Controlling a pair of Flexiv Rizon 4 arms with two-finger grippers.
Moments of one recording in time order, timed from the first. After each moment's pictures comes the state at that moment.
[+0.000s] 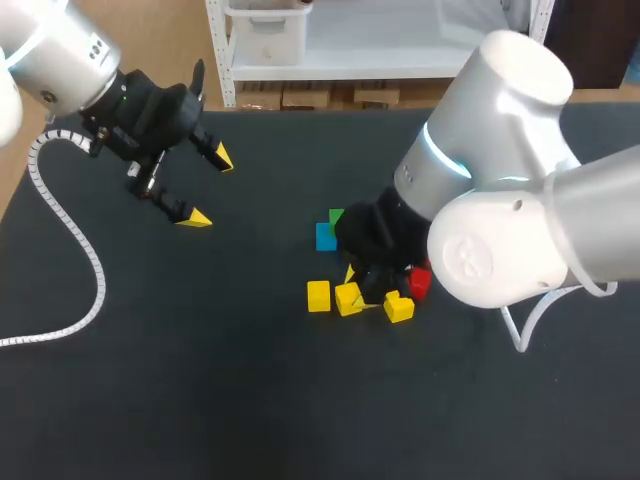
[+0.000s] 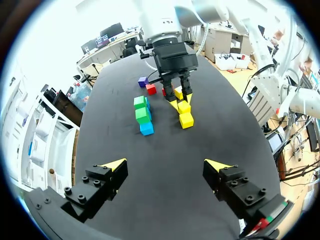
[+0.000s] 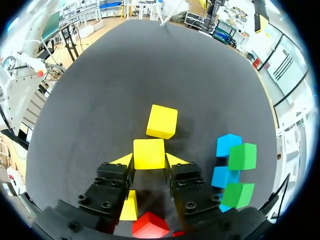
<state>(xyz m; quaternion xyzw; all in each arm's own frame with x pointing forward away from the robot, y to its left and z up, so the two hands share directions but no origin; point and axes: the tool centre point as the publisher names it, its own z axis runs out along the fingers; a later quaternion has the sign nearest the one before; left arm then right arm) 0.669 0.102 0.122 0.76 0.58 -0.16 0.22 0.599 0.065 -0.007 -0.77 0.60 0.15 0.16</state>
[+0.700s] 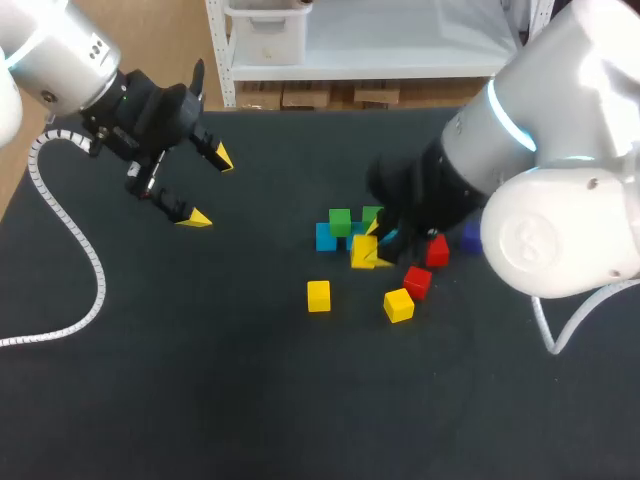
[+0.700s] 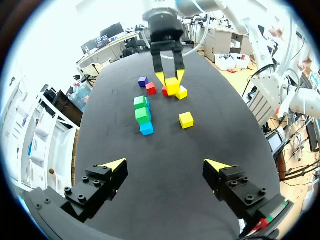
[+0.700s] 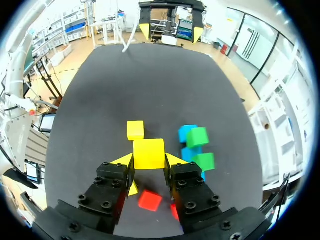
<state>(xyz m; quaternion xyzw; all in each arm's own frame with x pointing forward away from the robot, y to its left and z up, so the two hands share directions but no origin) 0.669 0.102 0.122 0.76 0.58 -0.16 0.22 0.618 0.044 0.074 -0.66 0.70 0.15 0.23</state>
